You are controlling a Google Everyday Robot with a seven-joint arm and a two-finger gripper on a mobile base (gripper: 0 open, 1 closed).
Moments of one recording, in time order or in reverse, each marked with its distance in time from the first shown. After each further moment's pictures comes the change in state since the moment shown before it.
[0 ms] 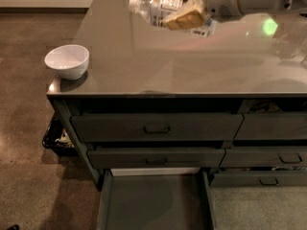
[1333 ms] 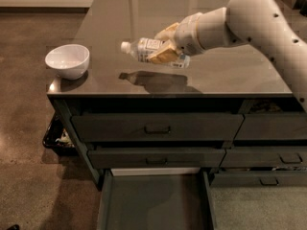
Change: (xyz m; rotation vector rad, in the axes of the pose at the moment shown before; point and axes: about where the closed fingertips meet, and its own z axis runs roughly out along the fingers) arm 0.091 0.042 0.106 -0.138 0.085 0.103
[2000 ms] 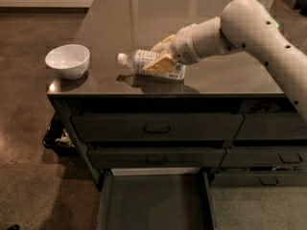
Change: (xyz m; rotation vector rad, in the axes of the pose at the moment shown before) arm 0.013 0.028 0.018 -0.096 0.011 0.106
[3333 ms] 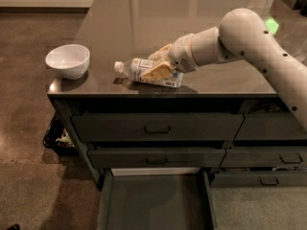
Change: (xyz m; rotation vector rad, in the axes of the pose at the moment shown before) arm 0.013 0.021 0.010 -0.064 -0.027 0.083
